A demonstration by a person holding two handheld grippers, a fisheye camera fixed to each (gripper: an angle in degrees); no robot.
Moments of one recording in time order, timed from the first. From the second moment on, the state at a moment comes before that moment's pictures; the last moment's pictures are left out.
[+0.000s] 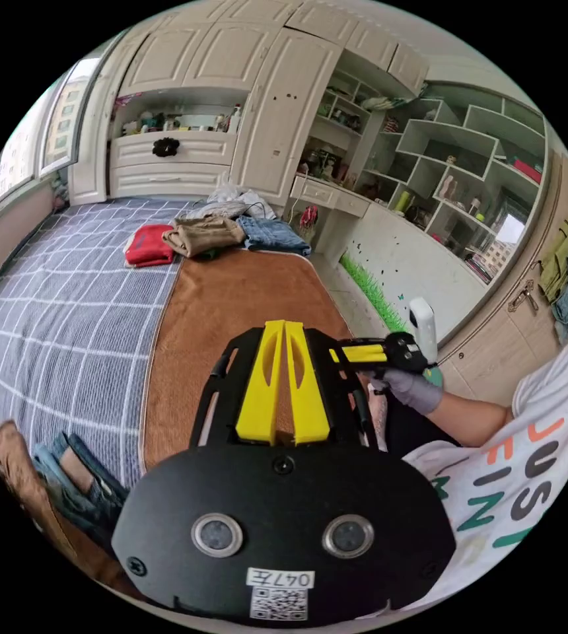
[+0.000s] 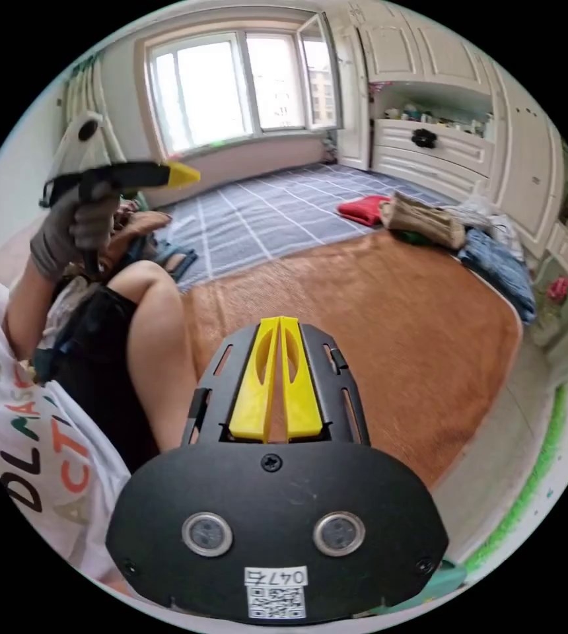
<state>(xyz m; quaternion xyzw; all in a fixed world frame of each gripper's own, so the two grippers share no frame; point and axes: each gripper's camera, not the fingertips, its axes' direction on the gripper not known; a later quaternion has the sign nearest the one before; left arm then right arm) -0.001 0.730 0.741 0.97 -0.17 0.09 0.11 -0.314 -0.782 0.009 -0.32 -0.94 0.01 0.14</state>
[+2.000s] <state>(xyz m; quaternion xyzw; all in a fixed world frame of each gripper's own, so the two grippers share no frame) -0.408 0.647 0.353 0.98 0.21 -0.01 0.00 -0.477 -0.710 -0.105 -0.56 -0.79 -0.23 0.10</state>
